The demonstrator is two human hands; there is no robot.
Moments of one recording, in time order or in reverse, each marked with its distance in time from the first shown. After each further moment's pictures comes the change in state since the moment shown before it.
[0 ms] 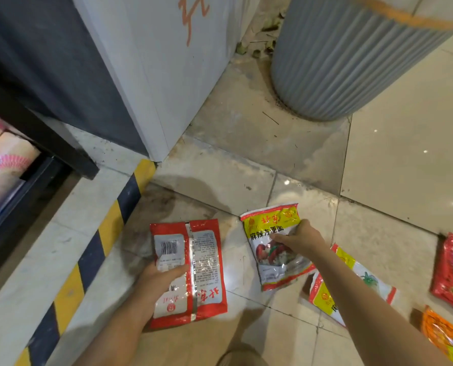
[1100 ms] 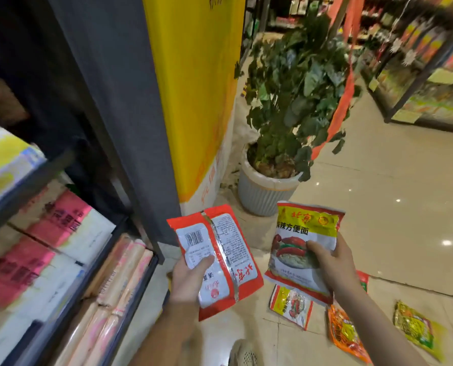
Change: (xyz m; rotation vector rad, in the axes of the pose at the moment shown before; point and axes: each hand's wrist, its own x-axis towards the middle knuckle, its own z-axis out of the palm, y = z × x) left_hand -0.519 0.230 -0.058 -0.247 -0.084 0.464; right_hand -0.532 -0.055 -0.313 0.968 0.468 -0.371
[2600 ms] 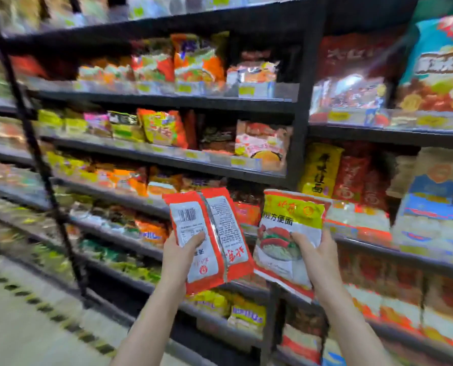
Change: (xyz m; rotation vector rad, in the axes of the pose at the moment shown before) left_hand -0.915 -0.004 -0.339 -0.562 1.662 0.829; right_hand -0.829 -0.299 0.035 0.277 -1.596 -0.744
